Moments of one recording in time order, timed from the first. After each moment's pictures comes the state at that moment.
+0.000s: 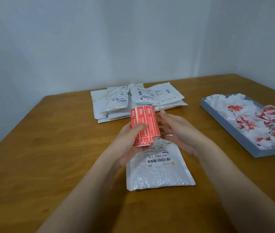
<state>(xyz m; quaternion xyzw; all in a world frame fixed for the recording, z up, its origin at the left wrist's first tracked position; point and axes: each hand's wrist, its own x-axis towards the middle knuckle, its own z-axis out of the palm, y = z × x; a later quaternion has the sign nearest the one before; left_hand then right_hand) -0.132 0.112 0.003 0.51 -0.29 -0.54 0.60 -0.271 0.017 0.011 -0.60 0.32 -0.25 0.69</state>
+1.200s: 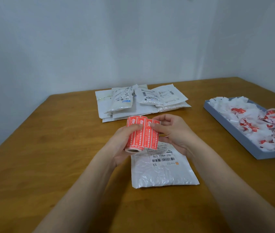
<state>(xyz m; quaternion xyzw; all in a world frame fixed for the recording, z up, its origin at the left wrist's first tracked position) -0.112 0.129 0.008 0.54 -0.26 -0.56 0.58 -0.250 0.035 0.012 -0.58 0.34 -0.29 0.68</state>
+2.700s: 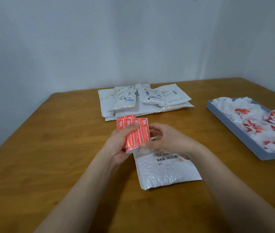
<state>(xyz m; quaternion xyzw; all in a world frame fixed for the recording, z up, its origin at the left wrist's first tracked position) -0.100 0.133 -0.003 0.50 -0.16 -0.54 0.66 -0.246 0.048 0.008 -0.78 0.30 -0.11 0.54</state>
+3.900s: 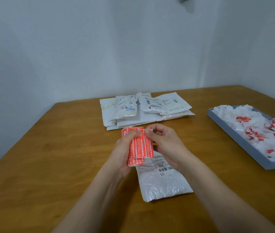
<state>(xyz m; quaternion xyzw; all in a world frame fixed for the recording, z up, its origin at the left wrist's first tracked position) -0.109 0.132 -0.002 0.51 -0.21 -0.52 0.65 -0.222 0.056 0.002 -0.60 0.27 -0.33 0.68</state>
